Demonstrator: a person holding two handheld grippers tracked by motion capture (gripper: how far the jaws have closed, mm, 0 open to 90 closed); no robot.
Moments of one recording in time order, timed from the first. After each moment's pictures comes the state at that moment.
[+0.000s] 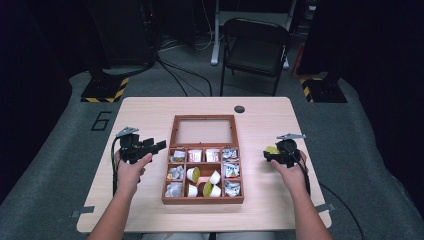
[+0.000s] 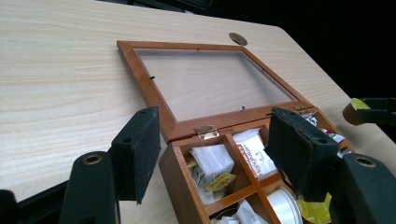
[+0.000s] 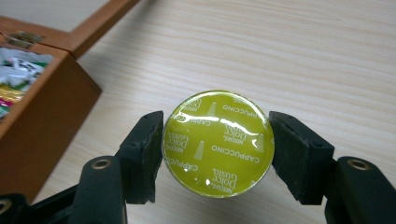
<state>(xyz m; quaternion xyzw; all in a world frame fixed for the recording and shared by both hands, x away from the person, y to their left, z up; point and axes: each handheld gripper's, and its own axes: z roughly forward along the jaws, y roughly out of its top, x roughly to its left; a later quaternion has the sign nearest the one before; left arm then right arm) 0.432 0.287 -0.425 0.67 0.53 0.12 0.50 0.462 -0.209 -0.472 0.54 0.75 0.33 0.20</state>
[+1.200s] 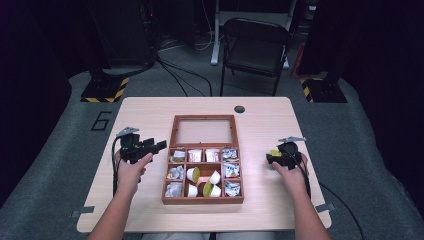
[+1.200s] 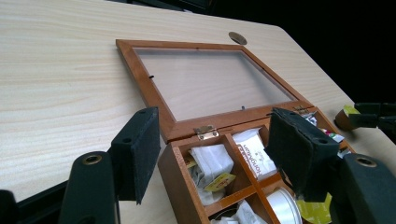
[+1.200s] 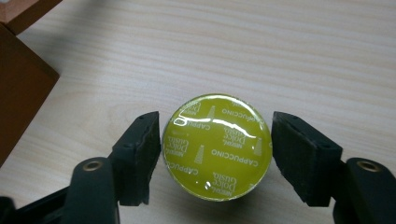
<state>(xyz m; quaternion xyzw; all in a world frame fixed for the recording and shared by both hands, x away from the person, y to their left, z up) 0.433 0.287 -0.426 0.67 0.53 0.11 0.50 0.464 -0.217 -0.489 0.57 0.74 0.30 0.21</state>
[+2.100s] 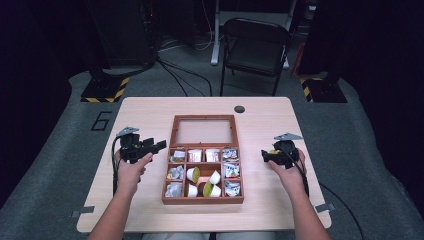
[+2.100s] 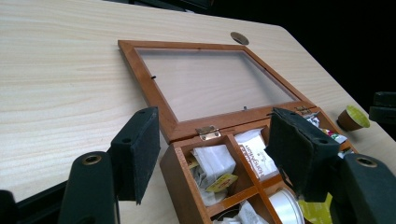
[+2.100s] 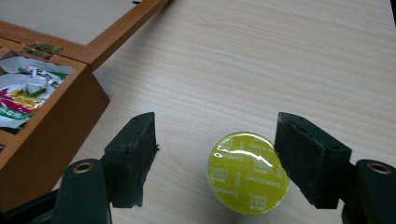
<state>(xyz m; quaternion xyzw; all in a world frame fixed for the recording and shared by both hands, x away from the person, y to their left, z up) 0.434 0.286 -0.425 0.68 0.53 0.12 0.49 0.451 -0.195 -0.459 0.52 0.75 0.33 0.24</state>
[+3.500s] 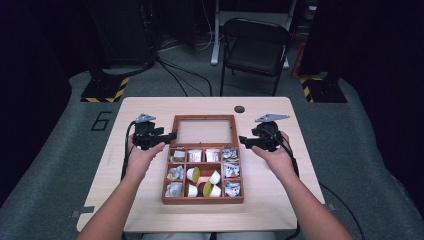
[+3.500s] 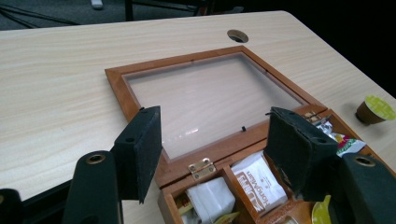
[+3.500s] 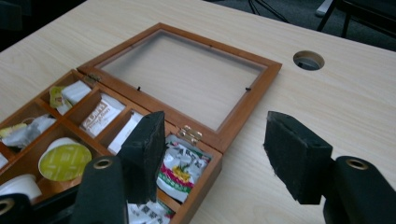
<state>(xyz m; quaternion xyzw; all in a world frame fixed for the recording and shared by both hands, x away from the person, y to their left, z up) 0.467 0.252 -0.400 0.73 0.49 0.16 0.45 0.458 -0.133 -0.381 0.43 0.79 0.41 0.17</state>
